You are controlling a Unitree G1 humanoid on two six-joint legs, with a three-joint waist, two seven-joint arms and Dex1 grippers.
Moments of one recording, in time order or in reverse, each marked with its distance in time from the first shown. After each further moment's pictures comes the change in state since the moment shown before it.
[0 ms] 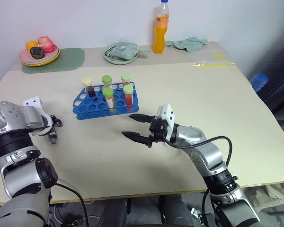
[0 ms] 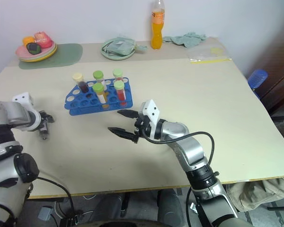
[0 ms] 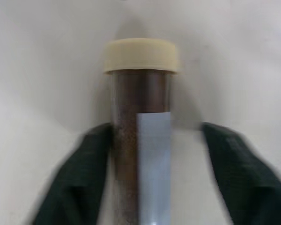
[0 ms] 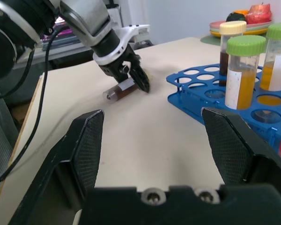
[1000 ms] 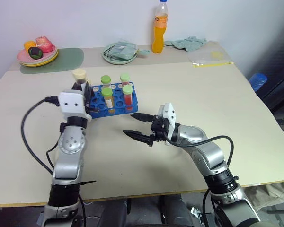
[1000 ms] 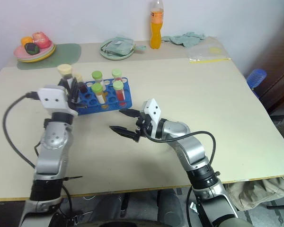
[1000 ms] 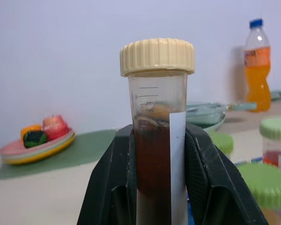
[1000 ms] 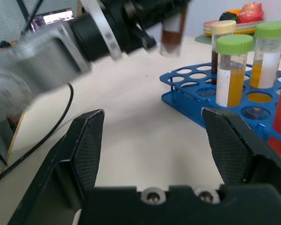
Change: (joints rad) left arm 0.553 -0.382 -0.507 -0.499 0.506 -1.641 -0.262; right arm -0.001 -0.002 -0.015 -0.002 0.004 0.014 -0.003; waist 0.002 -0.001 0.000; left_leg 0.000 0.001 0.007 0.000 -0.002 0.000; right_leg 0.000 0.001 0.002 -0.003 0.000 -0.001
